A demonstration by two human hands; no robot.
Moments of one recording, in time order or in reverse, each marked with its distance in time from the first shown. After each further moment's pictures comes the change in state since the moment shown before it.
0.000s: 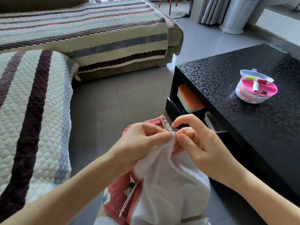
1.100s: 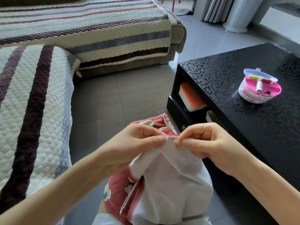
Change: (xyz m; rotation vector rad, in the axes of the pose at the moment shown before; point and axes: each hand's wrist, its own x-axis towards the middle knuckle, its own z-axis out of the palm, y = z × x) left_hand -0.010 -0.006 -0.022 0.032 -0.150 -0.020; right_hand 0.006 -0.007 -0.018 0.286 -0.150 0.311
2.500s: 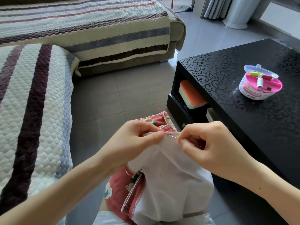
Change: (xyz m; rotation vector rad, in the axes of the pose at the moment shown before) left_hand -0.003 0.000 0.005 0.143 0.191 0.061; right_hand -0.005 -0.005 0.013 -0.823 0.176 -0.352
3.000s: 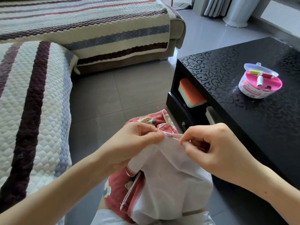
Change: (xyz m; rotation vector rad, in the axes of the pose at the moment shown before) left_hand 0.001 0.002 0.003 -0.112 -0.084 -0.143; right_hand -0.009 0.001 -0.002 0.008 -0.005 -0.008
